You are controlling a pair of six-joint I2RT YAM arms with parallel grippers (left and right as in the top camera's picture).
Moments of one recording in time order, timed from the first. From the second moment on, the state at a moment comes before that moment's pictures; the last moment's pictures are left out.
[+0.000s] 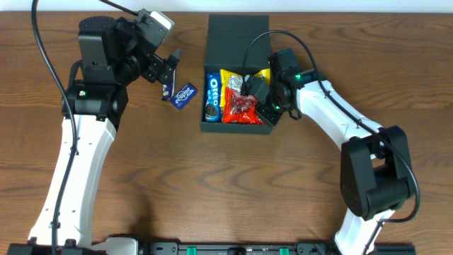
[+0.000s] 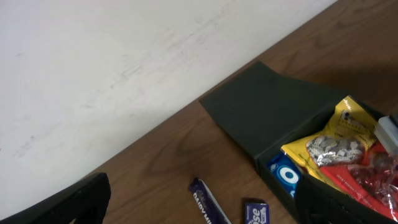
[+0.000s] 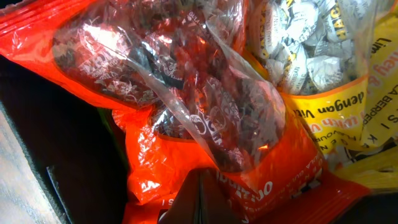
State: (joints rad) left arm -0.07 1.44 1.35 -0.40 0.33 0.48; right arm 0.35 1.96 1.39 -0.73 -0.31 -0.61
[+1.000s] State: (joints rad) left arm -0.07 1.74 1.35 -0.40 0.17 0.46; right arm 0.23 1.70 1.41 -0.43 -0.42 -0.26
